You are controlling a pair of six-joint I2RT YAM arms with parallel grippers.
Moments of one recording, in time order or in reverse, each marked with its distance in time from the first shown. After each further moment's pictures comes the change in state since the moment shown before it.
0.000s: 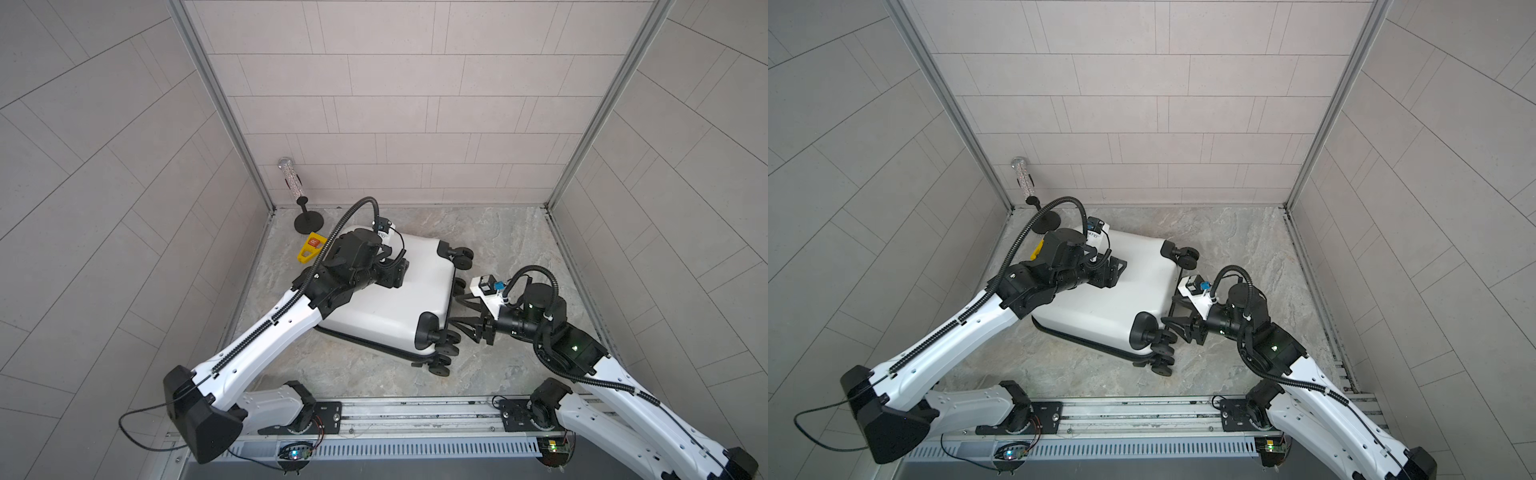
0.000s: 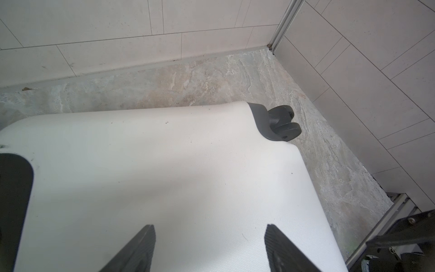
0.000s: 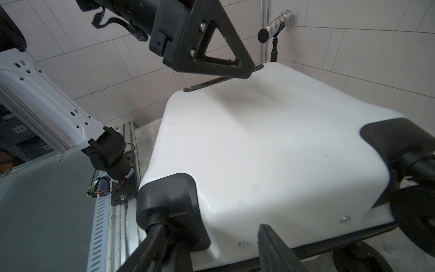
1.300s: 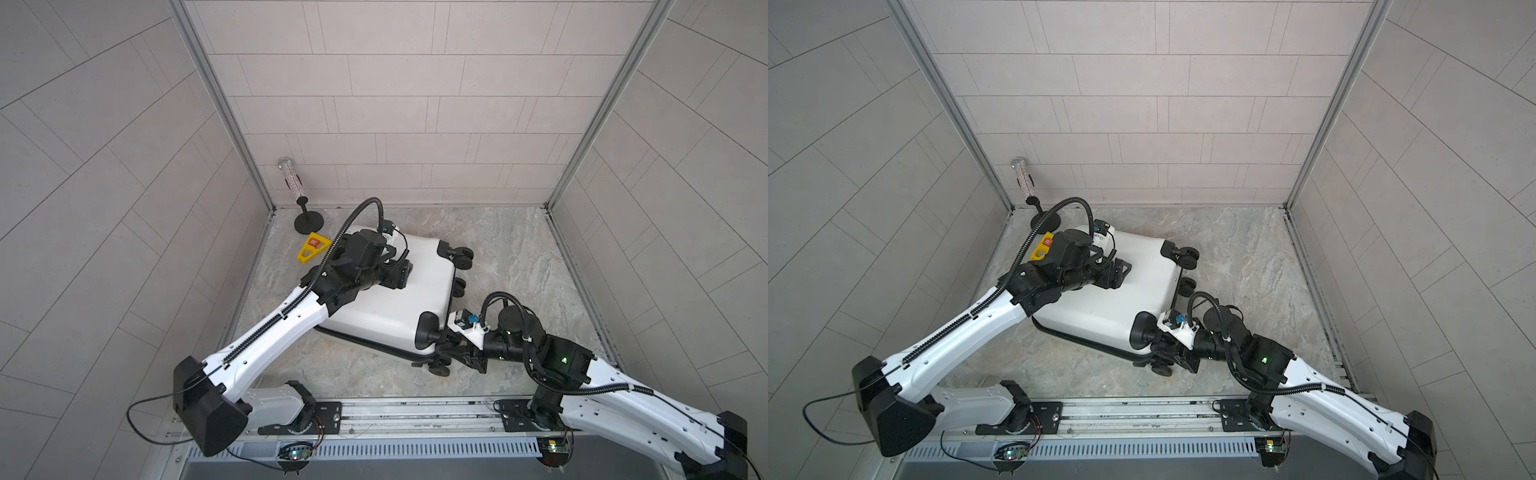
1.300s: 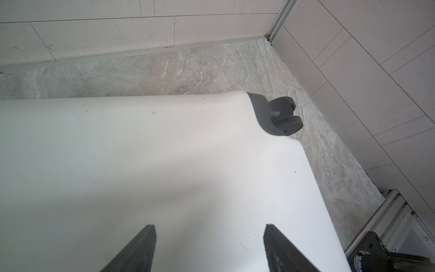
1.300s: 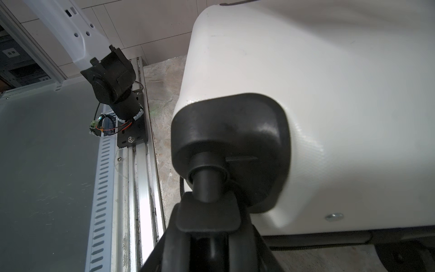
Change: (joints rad) left arm 0.000 0.034 -0.022 0.033 0.033 -0.019; right arm 0.308 0.031 -0.051 -0.101 0.243 -0.086
